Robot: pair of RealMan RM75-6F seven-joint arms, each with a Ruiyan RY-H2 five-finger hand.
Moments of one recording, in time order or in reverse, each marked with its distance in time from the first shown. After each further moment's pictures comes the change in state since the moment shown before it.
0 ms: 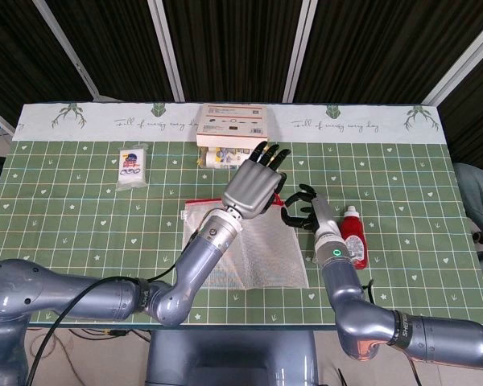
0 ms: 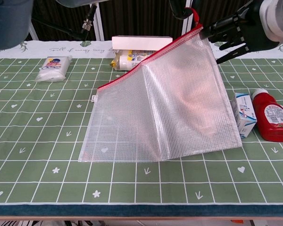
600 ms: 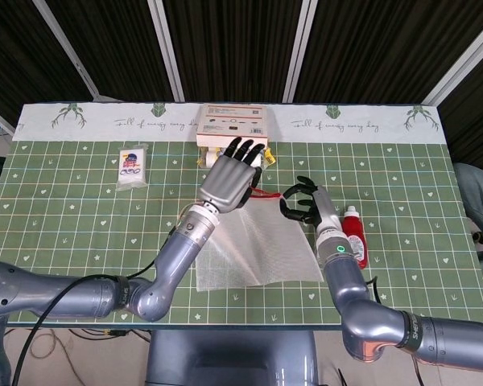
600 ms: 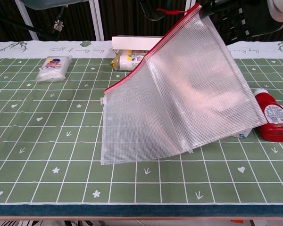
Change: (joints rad) left arm 0.076 0.071 0.047 -0.029 0.023 0.006 -0.046; right arm -0.012 0.036 0.083 -0.045 0.031 0.005 0.031
